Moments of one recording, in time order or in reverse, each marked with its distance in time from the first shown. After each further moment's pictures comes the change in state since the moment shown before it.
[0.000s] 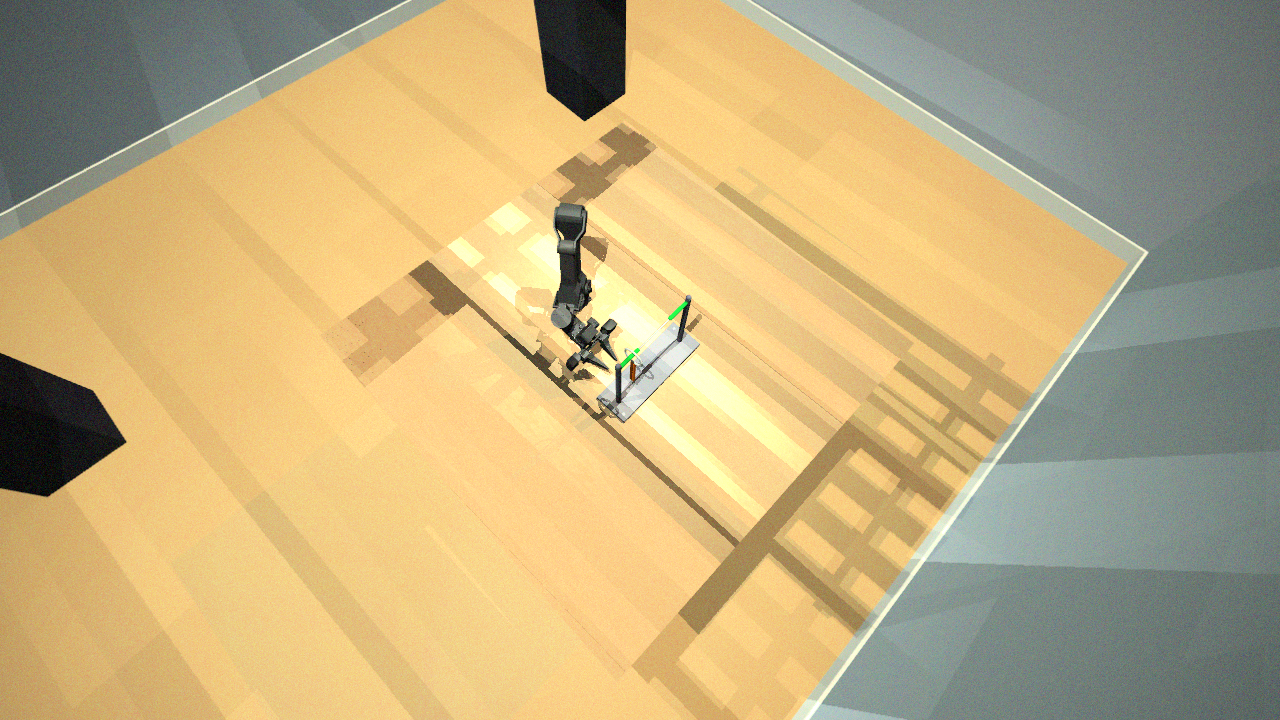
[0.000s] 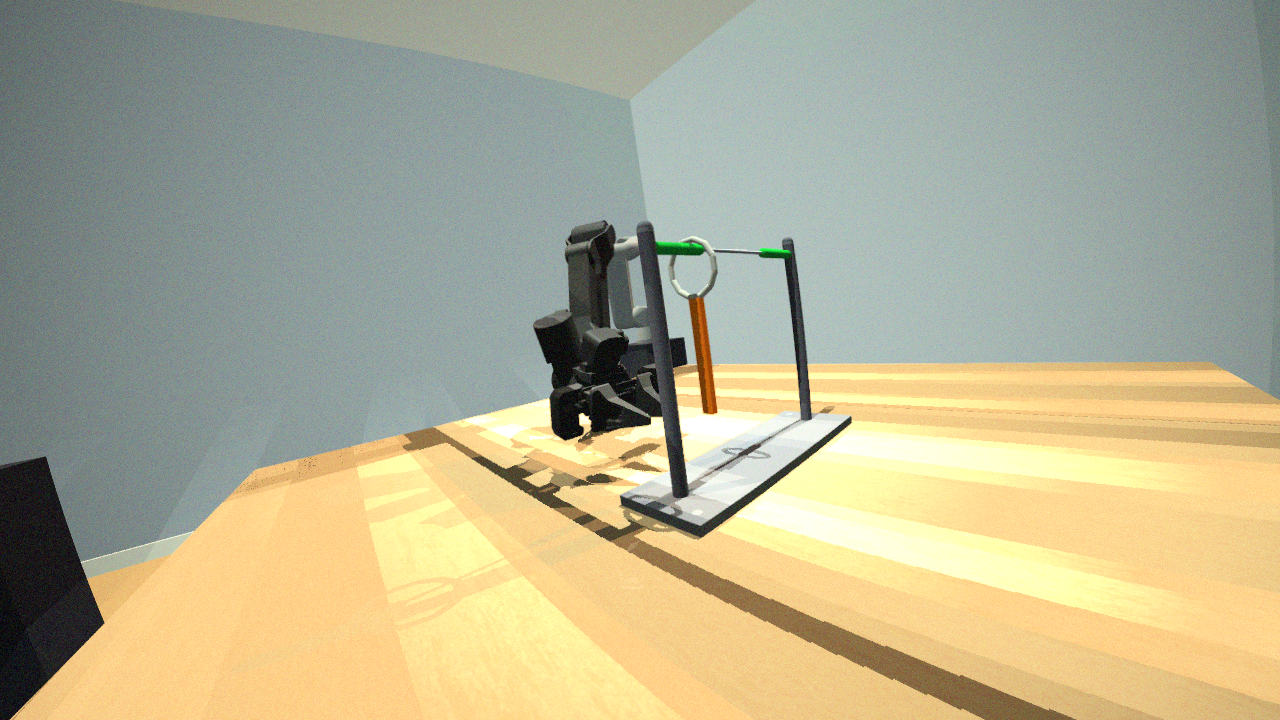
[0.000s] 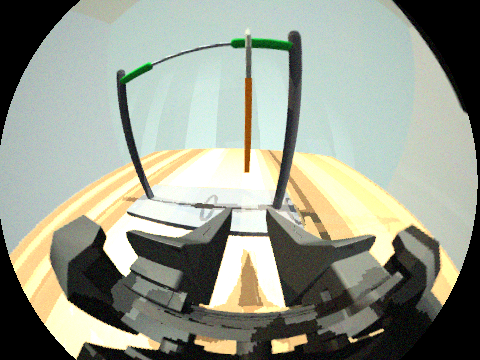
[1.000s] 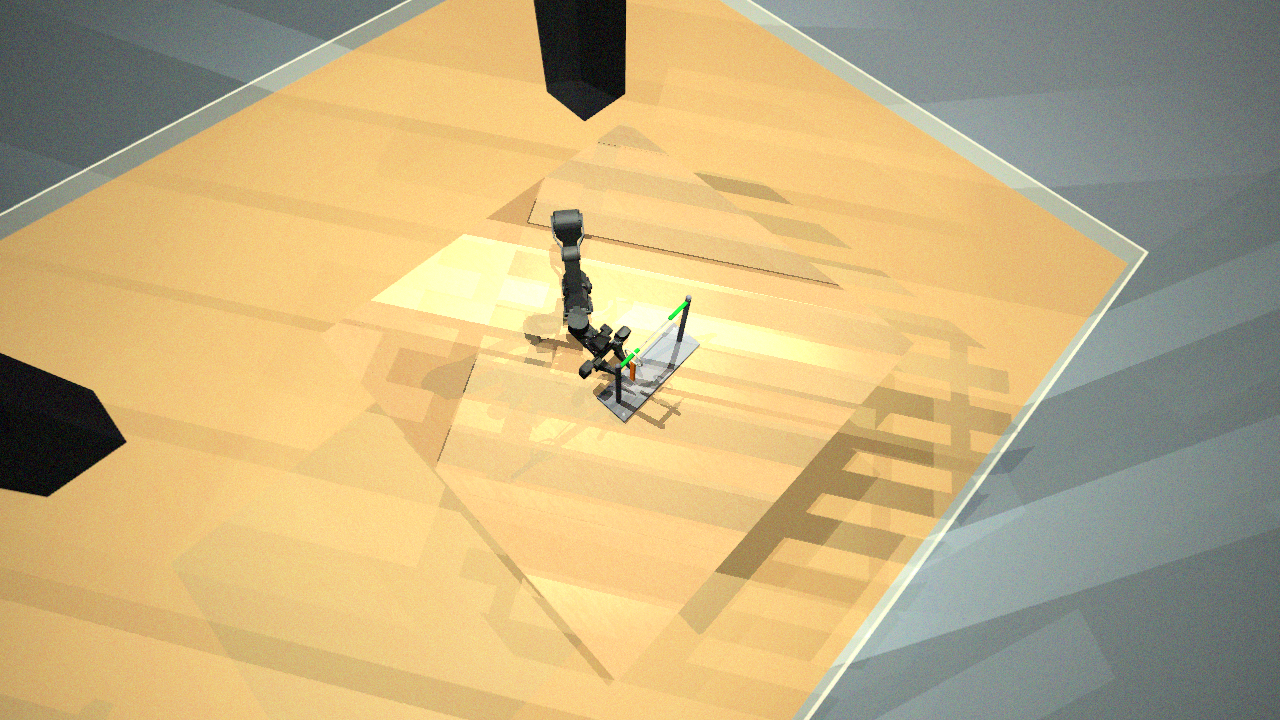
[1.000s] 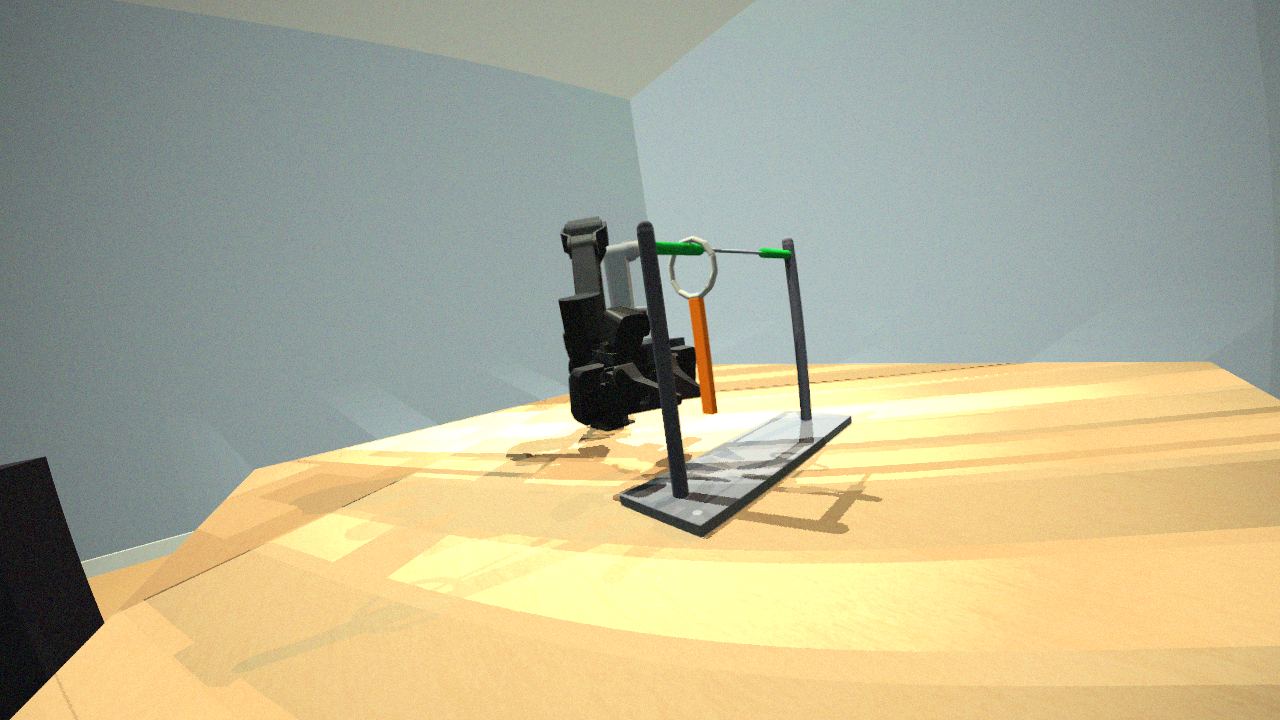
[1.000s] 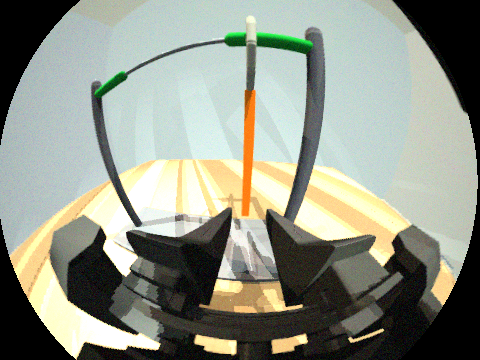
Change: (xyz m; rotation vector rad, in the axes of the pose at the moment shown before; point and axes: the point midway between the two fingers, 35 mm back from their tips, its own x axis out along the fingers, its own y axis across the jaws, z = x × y) arm 0.046 0.000 0.039 -0.006 -0.056 -0.016
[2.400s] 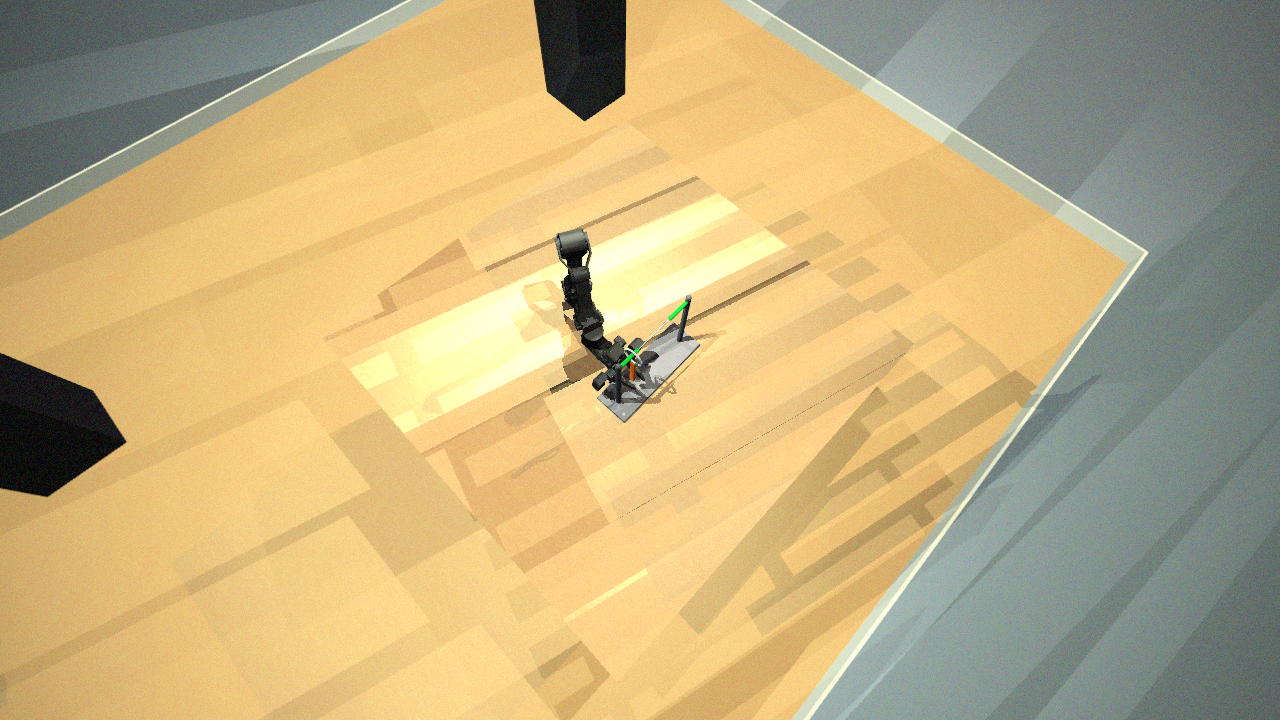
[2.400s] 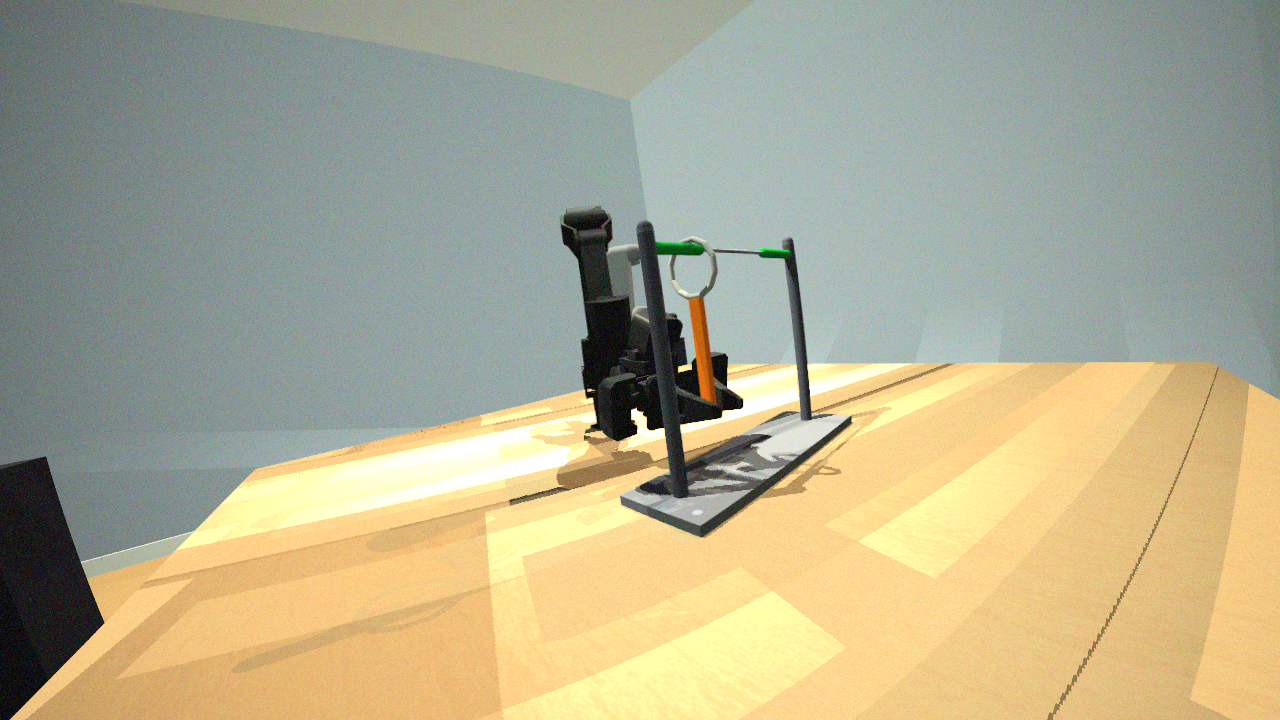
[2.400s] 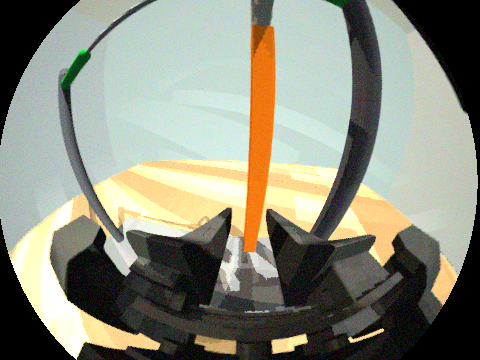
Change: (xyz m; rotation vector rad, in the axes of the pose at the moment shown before) arm 0.050 0.003 -0.001 0.000 -0.008 0.000
